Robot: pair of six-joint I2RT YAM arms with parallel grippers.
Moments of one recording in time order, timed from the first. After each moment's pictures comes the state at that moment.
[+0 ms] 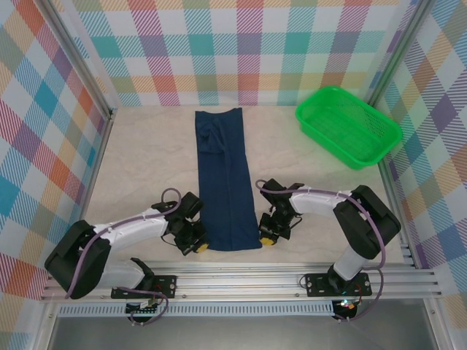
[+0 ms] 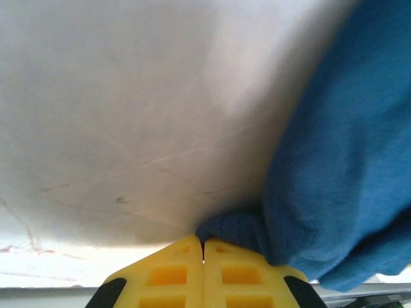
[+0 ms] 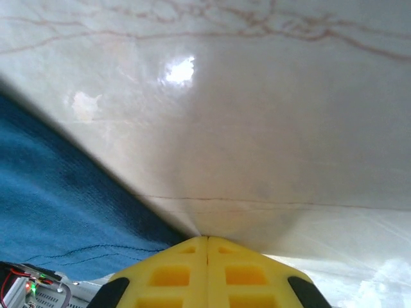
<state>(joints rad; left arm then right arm) -0.68 1.27 0.56 -0.63 0.35 -1.30 0.72 1.64 0.81 -0.70 -0.51 1.01</state>
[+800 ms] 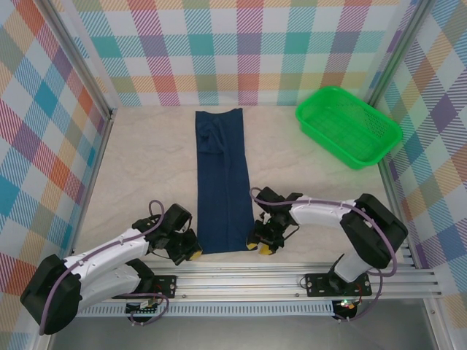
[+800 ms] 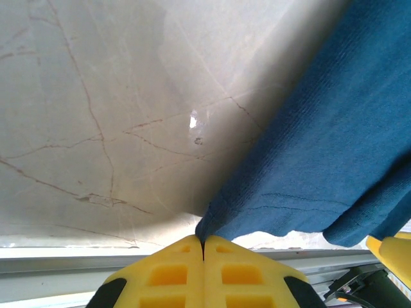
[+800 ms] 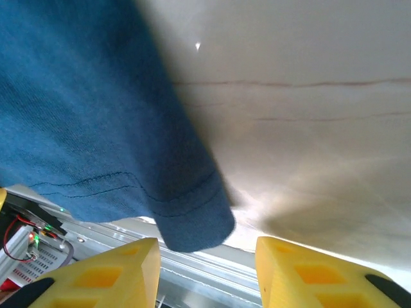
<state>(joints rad) -0.68 0.99 0.39 -0.63 0.38 -1.34 0.83 1.57 0.75 -0.58 -0.58 1.06</state>
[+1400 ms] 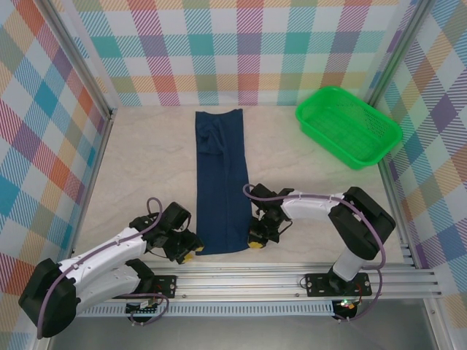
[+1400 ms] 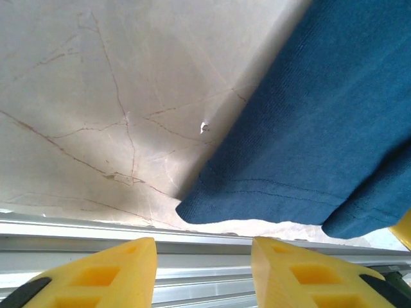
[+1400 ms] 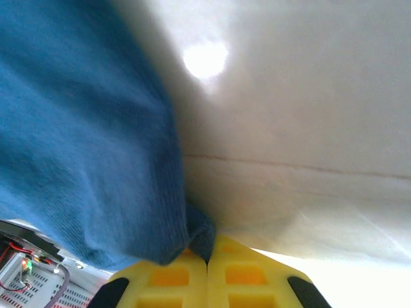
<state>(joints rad) -0.68 0.96 0.45 -0.74 0.34 -1.30 0.83 1.66 0.84 -0.60 -0.53 1.06</state>
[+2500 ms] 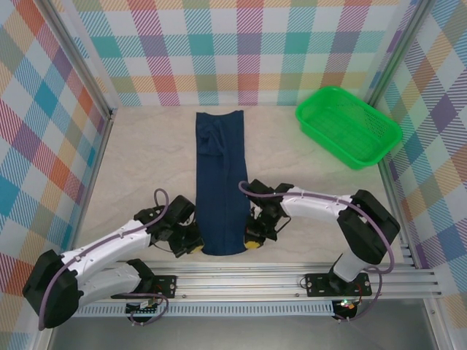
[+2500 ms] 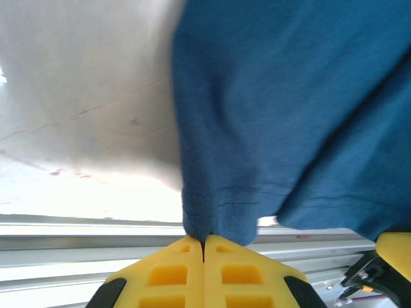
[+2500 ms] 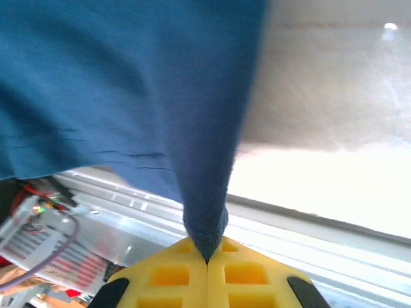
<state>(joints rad) -0.71 1.05 0.59 -0.77 0.30 -1.23 0.85 1.61 0.96 -0.76 -0.60 1.01</state>
